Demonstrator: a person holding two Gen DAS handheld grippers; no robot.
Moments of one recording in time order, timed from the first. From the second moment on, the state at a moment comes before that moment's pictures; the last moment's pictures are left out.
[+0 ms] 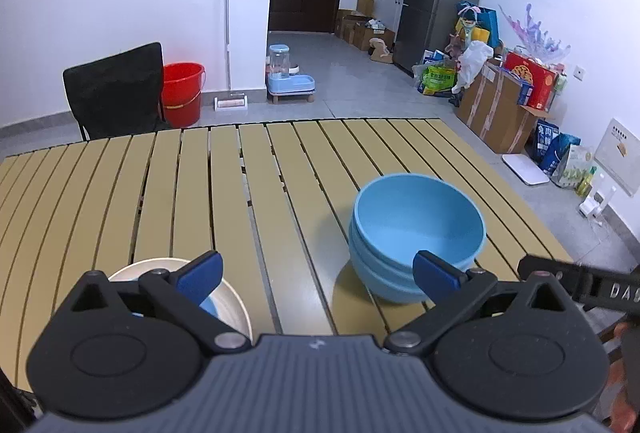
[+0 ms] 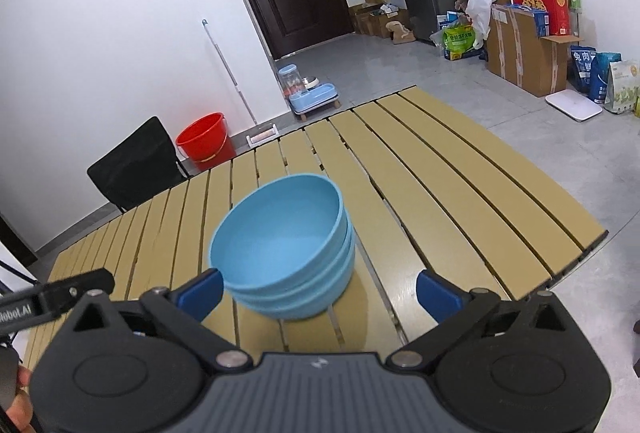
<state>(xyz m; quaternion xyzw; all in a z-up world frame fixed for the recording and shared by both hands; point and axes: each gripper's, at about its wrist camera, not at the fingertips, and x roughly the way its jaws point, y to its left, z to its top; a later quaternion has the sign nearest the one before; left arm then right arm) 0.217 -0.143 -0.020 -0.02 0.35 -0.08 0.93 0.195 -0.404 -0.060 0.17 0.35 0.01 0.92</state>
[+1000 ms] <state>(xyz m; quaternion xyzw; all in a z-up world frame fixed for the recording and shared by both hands) 0.149 -0.140 -0.047 -0.02 0.29 -0.08 0.95 0.133 -0.385 -0.076 0.12 0.29 0.03 0.95</state>
